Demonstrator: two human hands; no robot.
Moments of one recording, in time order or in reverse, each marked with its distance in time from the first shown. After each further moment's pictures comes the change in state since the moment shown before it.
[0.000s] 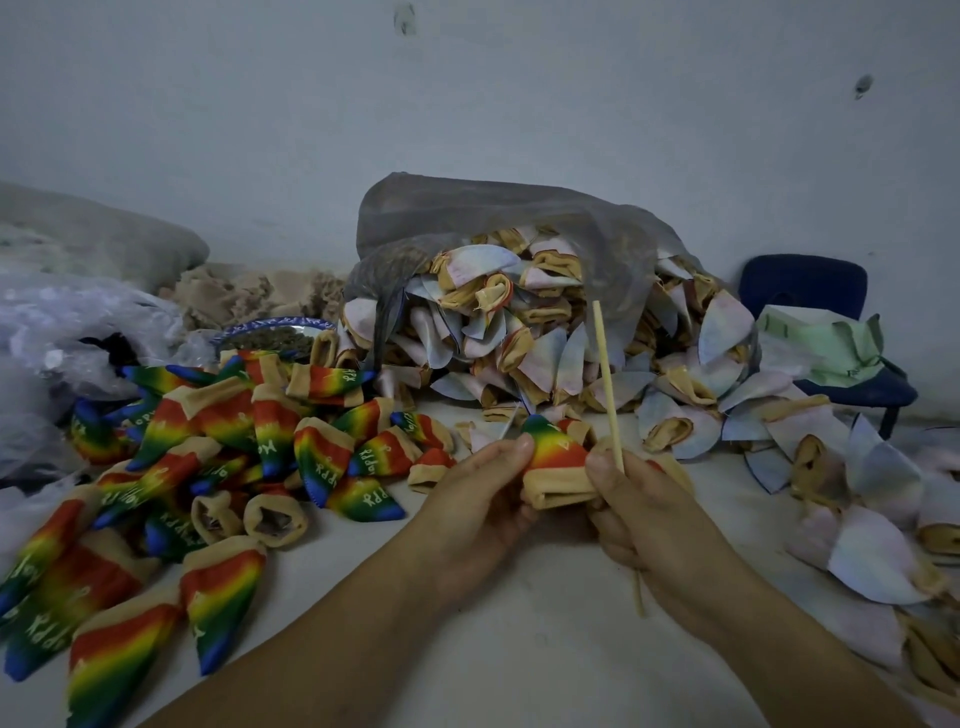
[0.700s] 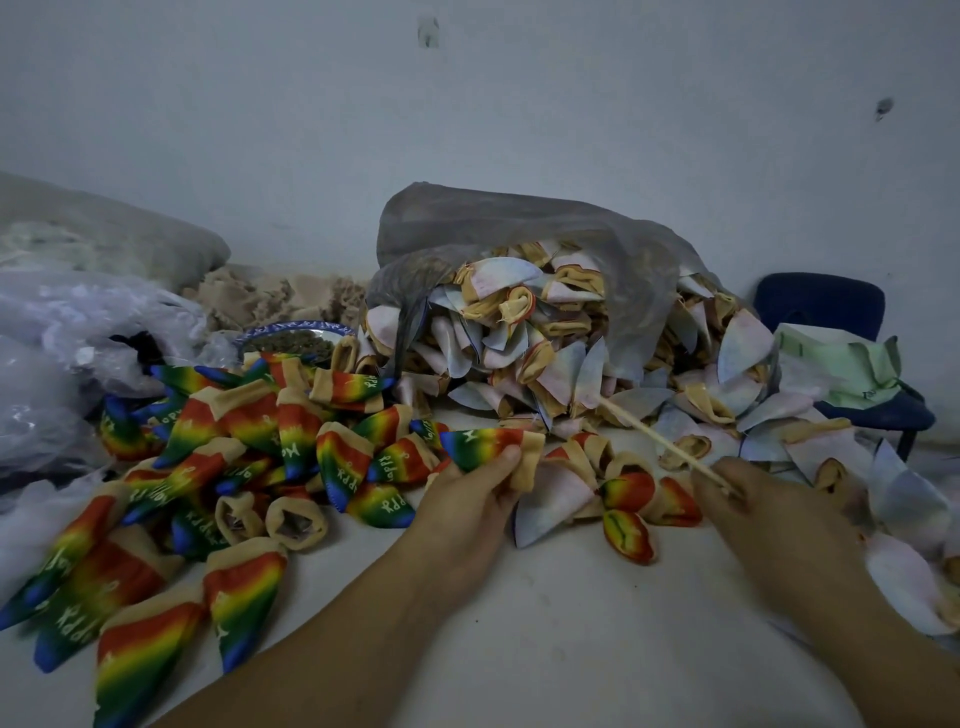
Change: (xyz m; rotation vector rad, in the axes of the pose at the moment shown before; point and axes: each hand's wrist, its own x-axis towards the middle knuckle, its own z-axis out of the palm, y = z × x) left_hand 0.005 0.004 -0.009 -0.135 0.152 0.176; right_hand 0.002 -0.005 -0.070 -1.304 0.459 -0.165
